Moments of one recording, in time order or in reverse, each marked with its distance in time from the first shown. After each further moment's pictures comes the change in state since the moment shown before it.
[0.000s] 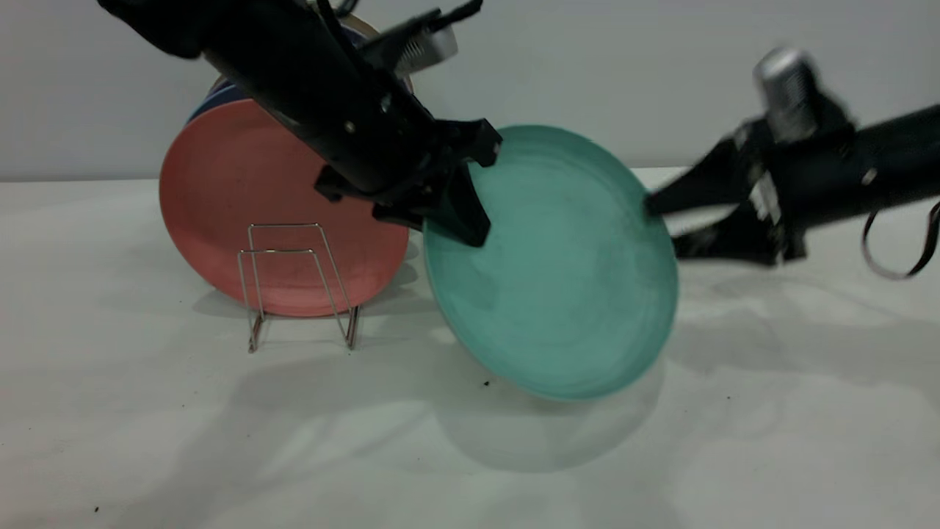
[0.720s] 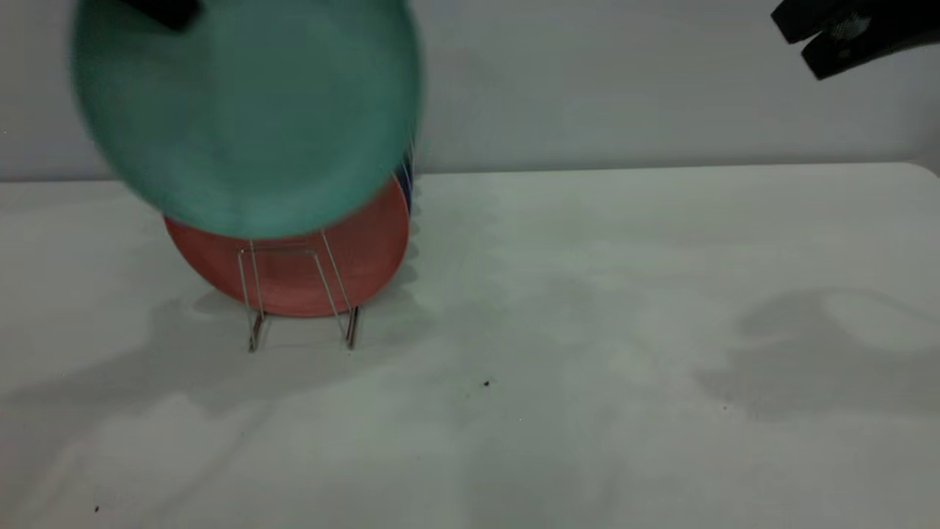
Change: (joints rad) left arm 0.385 -0.386 0.000 0.236 0.257 0.596; right arm 0.034 -0.585 0.036 -0.557 0.051 0.396
